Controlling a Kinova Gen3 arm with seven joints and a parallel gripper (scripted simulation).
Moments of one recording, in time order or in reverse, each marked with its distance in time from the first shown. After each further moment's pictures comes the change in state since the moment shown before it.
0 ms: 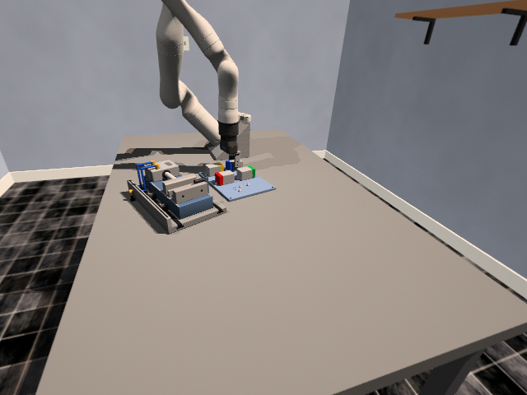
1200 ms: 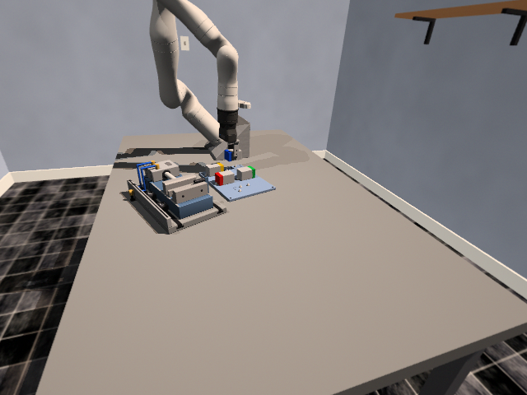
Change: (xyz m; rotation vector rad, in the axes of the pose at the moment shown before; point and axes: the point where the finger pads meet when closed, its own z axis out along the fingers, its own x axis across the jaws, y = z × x) arm -0.005 0.002 -0.045 -0.009 -0.012 -0.002
